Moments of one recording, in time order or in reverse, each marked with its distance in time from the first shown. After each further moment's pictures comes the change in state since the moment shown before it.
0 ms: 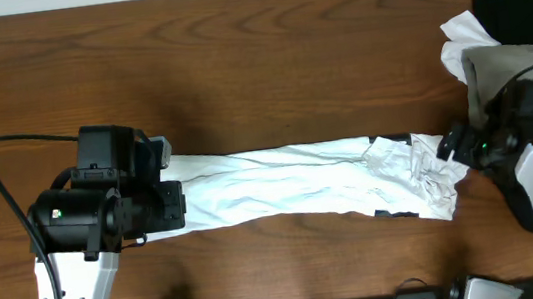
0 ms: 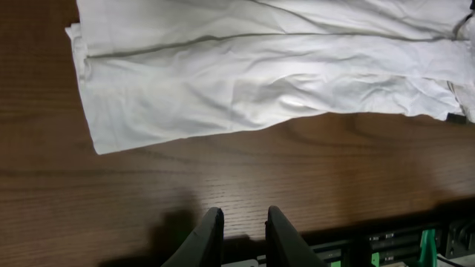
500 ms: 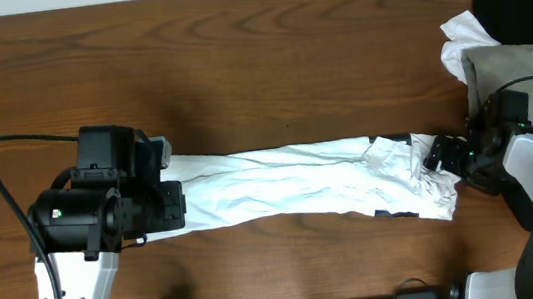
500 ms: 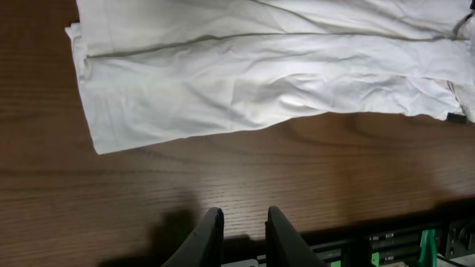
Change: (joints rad) left arm 0.000 0.000 0.000 0.000 0.000 0.000; right arm -0.002 0.168 -0.044 0.081 -0.057 0.004
